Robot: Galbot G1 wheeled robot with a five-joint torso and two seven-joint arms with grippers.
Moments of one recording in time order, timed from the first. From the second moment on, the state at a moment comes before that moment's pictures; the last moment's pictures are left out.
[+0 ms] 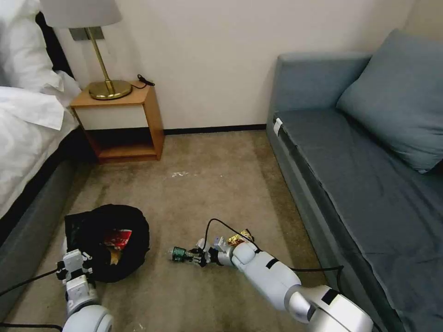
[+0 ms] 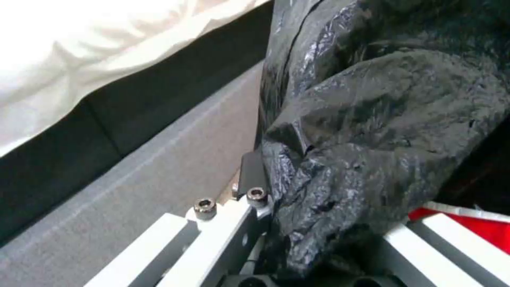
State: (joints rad) left arm 1.59 -1.14 -0.58 -1.73 -0.30 -0.11 -0.71; right arm -0.58 1.58 -0.30 0.51 0.19 0.17 -0.61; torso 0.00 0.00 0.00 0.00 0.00
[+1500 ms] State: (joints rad) left arm 1.62 -1.16 -0.54 -1.95 -0.40 -0.05 -0.69; right arm -0.66 1.57 -0.46 0.95 0.56 0.27 -0.40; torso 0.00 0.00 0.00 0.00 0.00
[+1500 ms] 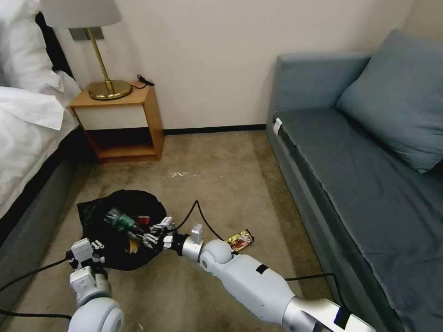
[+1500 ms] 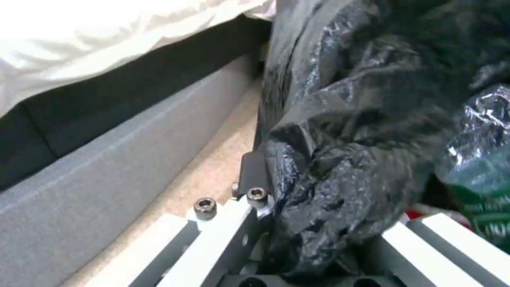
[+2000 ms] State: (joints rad) left arm 1.61 -1.16 -0.54 -1.92 -0.39 -0.06 -0.70; right arm -0.67 1.50 -0.46 1.01 0.52 0.33 -0.39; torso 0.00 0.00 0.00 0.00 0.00
